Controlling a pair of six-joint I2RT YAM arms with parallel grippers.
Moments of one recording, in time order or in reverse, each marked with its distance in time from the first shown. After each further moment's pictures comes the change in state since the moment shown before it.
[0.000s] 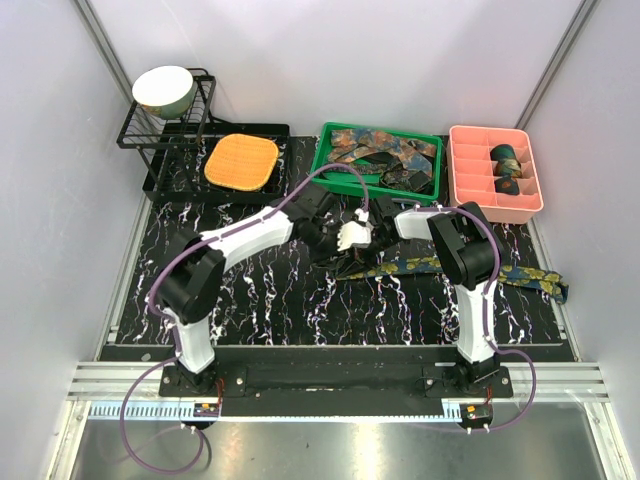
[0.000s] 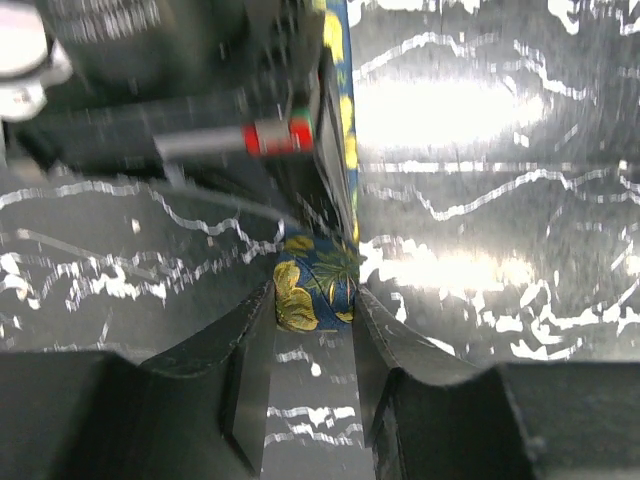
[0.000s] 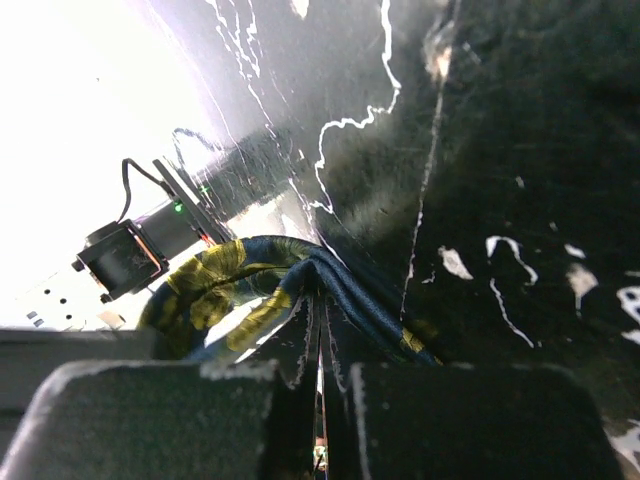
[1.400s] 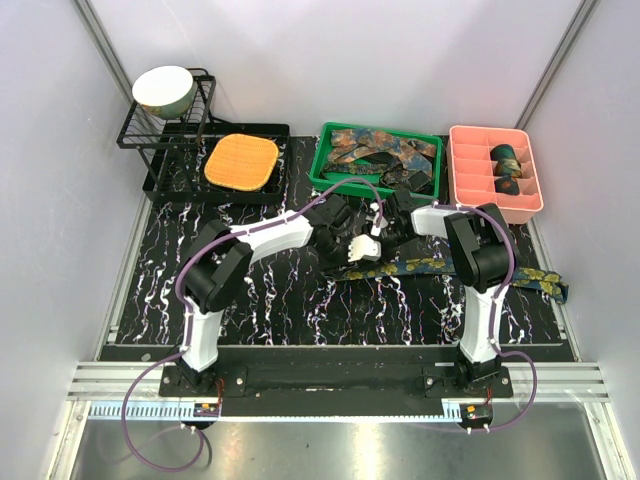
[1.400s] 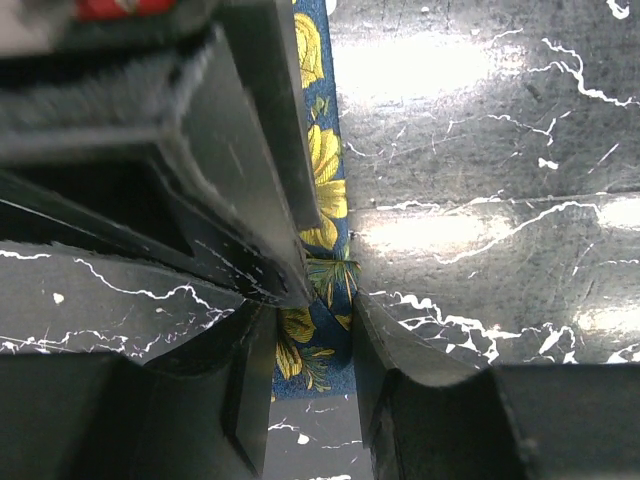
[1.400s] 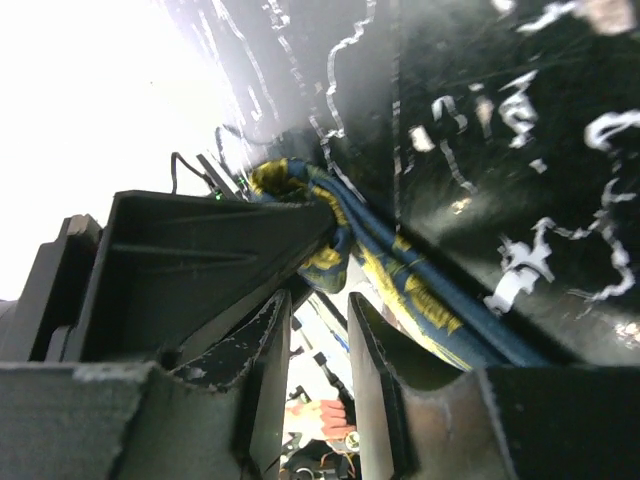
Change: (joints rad) left arm -0.059 0.173 0.082 -0.026 -0.042 0.000; right arm -0.097 -0.080 -0.036 -0.051 -0.083 -0.017
